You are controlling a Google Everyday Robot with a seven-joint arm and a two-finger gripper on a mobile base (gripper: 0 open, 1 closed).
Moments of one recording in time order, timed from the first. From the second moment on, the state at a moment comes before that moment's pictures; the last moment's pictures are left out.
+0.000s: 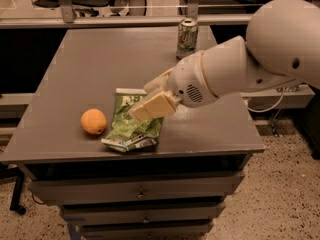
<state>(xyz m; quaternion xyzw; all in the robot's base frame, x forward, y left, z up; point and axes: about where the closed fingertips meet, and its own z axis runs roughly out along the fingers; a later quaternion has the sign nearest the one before) 0.466 0.026 0.921 -0.51 0.73 0.28 0.37</state>
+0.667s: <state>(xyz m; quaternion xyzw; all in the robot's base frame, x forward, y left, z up) 0.495 -0.014 0.930 -0.51 0.74 0.22 0.38</state>
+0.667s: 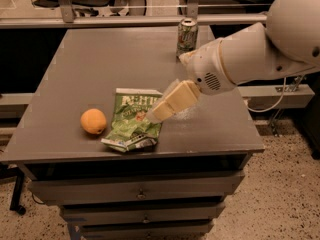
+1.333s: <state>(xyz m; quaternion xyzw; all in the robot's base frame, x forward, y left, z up) 0.569 -0.117 0.947 -0.50 0.73 0.14 0.45</state>
